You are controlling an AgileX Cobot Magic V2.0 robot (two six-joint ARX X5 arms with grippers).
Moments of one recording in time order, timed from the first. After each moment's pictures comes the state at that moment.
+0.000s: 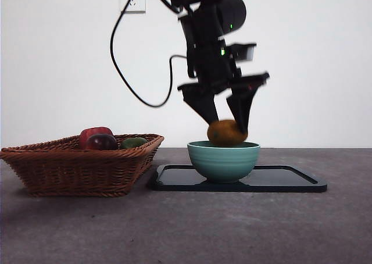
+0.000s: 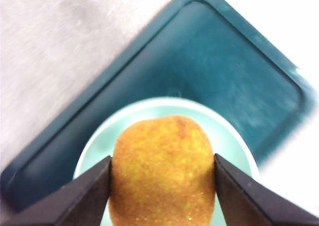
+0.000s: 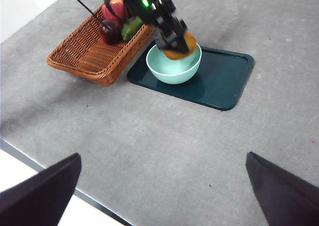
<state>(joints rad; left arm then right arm) -0.73 2.32 2.25 -1.00 0.00 0.10 0.63 0.32 1.04 -1.22 0.02 0.27</state>
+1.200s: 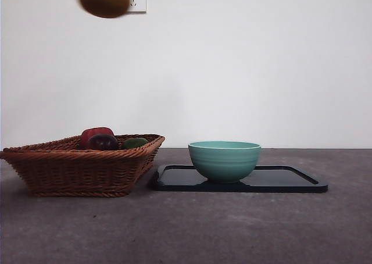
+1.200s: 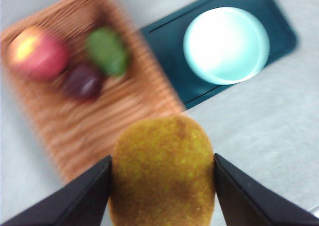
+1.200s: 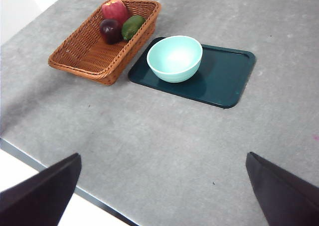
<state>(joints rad) -0.52 1.64 1.99 -1.40 0.00 -0.06 0.63 0.32 1.04 -1.22 0.02 0.29</state>
